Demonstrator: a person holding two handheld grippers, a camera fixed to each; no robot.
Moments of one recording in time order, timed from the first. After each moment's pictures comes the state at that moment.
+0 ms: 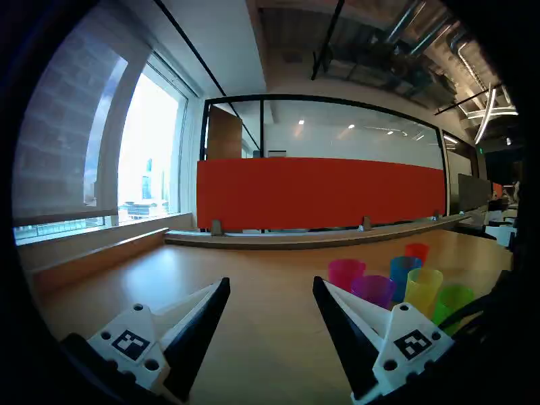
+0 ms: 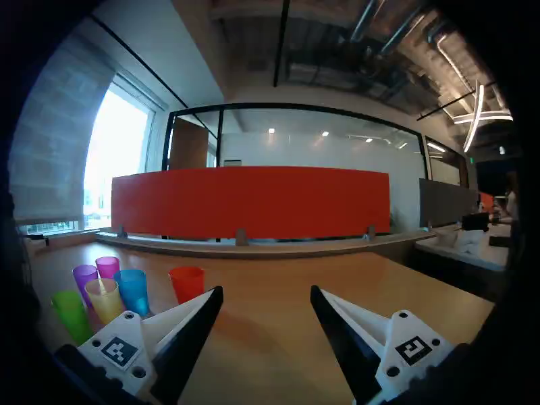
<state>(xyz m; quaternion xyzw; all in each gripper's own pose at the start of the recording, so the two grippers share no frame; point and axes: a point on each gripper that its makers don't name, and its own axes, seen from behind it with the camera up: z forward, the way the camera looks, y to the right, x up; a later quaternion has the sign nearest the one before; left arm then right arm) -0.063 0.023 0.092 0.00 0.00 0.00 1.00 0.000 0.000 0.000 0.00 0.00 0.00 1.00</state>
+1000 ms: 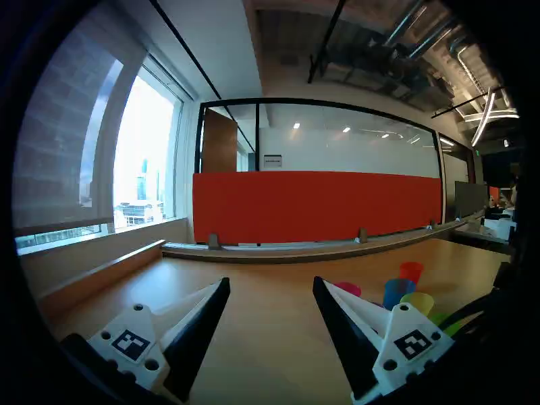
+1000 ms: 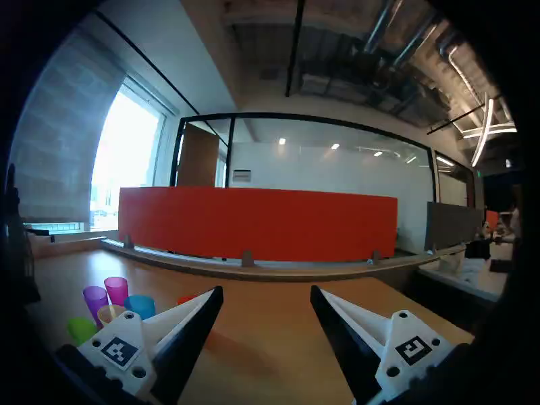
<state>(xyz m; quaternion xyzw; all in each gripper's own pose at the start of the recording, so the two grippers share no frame) -0.004 0.017 0.091 -0.01 0.01 0.00 1.00 0.078 -0.007 0.003 0.02 0.02 -0.02 1.00</state>
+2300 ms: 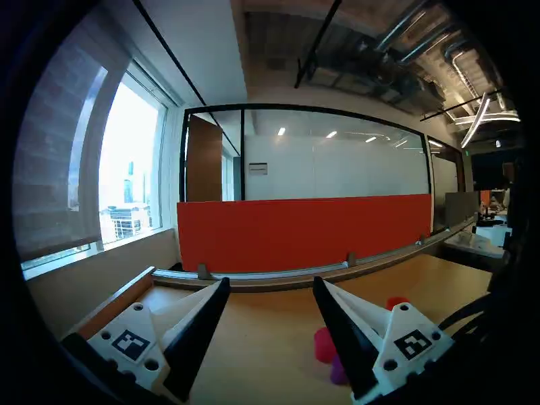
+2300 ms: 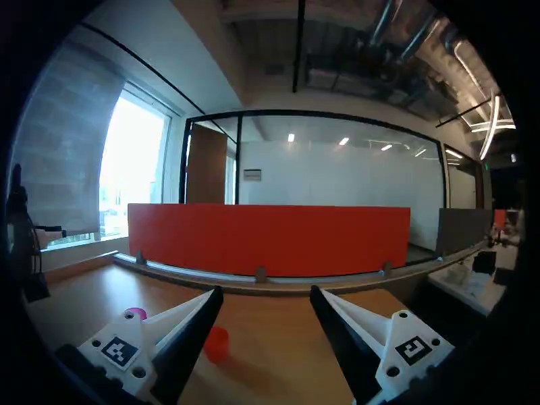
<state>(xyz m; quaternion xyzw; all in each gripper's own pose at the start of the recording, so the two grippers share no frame) 0.118 0.028 0.106 -0.05 0.01 0.01 1.00 0.166 -0.028 0.017 0.05 0.00 -0.01 1.00</state>
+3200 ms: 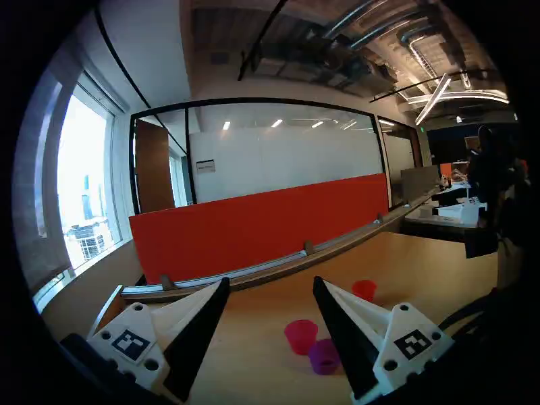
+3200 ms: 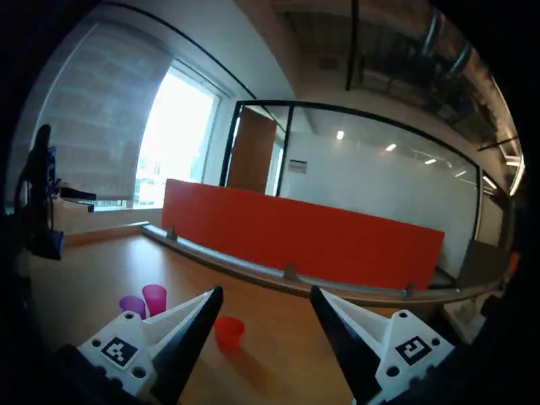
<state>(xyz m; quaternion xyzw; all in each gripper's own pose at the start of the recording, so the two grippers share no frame) 0.130 0.075 0.090 -0.19 -0.01 0.08 0.98 0.172 -0.059 0.018 0.16 -0.03 -0.10 0.98</state>
